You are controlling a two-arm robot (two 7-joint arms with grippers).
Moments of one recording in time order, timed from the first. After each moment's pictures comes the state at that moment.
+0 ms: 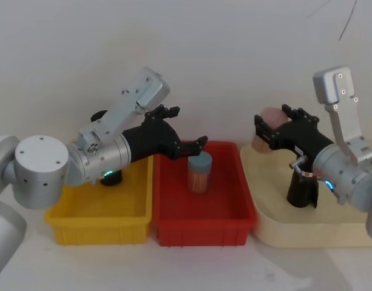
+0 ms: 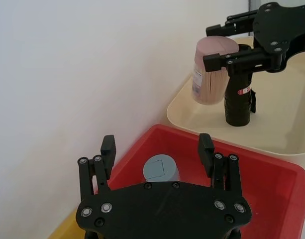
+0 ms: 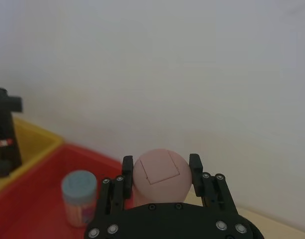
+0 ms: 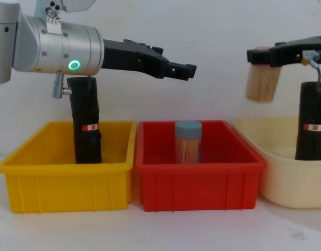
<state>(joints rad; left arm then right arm) -0.72 0.31 0.55 -1.35 -0.24 0.20 -0.51 0.50 0.28 -0.29 -1.50 0.16 0.32 0.24</state>
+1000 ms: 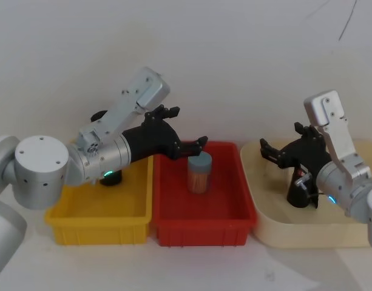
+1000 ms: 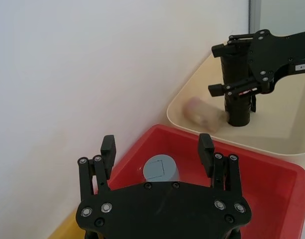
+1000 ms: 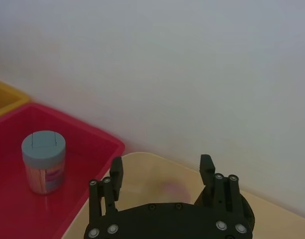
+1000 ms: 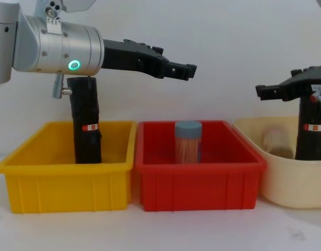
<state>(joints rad) -0.72 0.31 0.55 -1.35 -0.24 0.20 -0.51 0.51 0.31 -0.32 -1.40 0.06 0.28 0.22</state>
